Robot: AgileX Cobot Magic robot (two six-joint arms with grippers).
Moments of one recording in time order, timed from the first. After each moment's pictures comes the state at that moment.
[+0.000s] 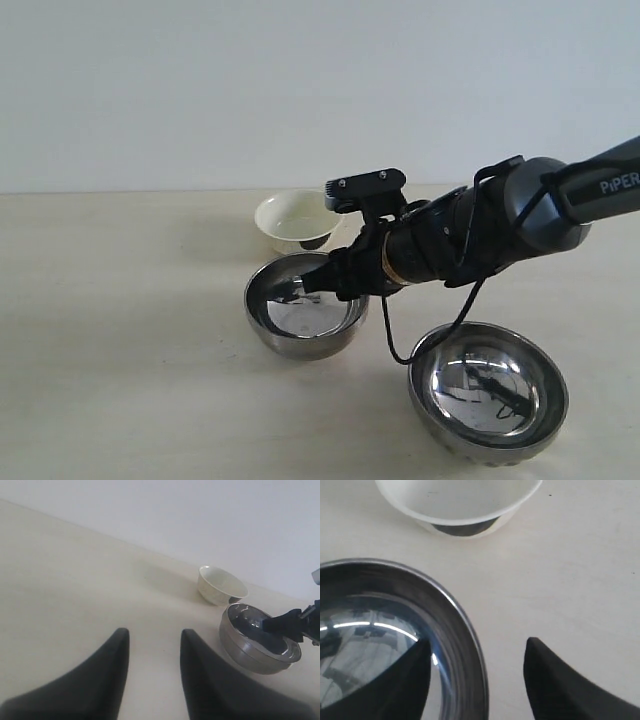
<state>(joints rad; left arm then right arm) -0.07 0.00 0.00 -0.30 0.30 -0.08 0.57 2.03 -1.19 -1.67 0.05 1.80</state>
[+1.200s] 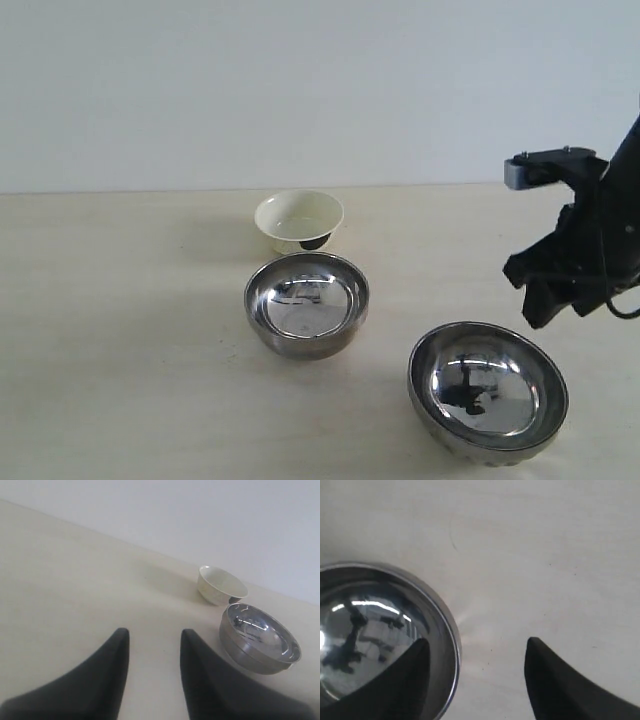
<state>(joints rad) -0.07 0.00 0.00 -0.30 0.30 -0.08 0.16 1.70 -1.14 0.17 0.93 -0.32</state>
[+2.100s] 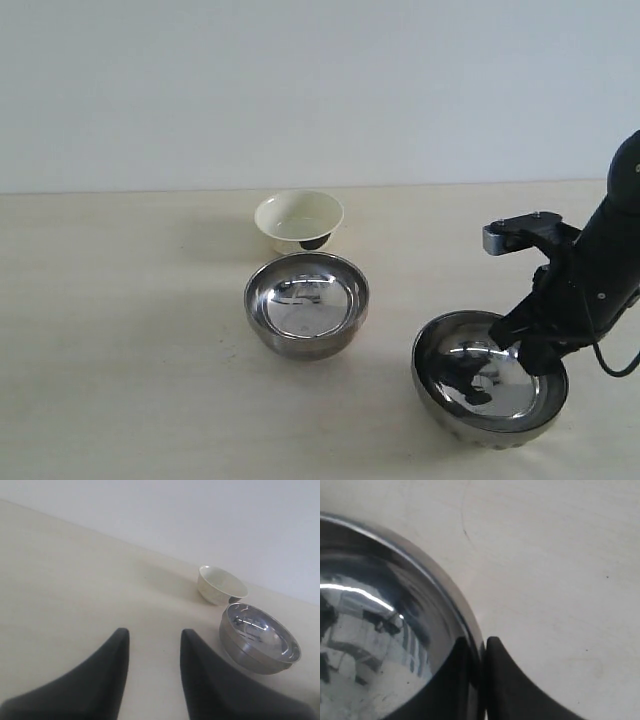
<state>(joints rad) -0.07 0.00 0.00 -0.30 0.30 -0.08 0.16 1.83 -1.04 0.26 0.73 -0.50</state>
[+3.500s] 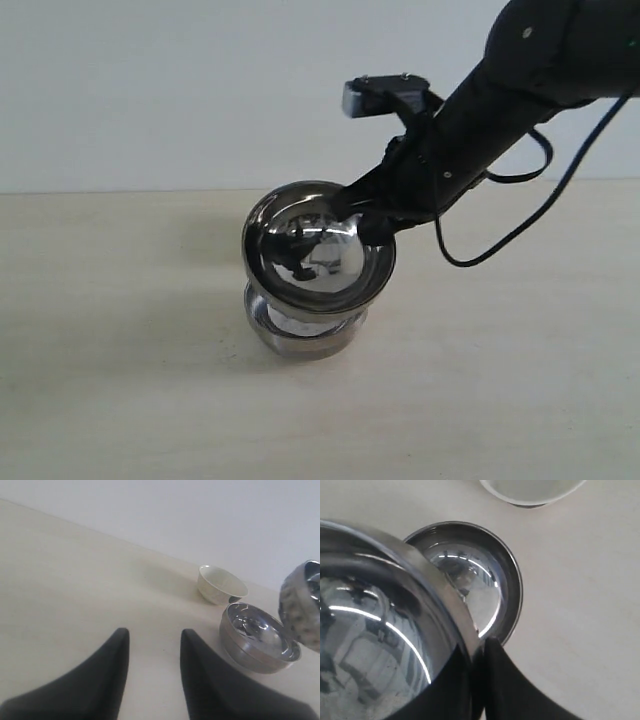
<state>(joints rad) -0.07 0.00 0.00 -0.30 0.31 -0.08 0.45 1.82 -1.41 0.42 0.75 -0.40</state>
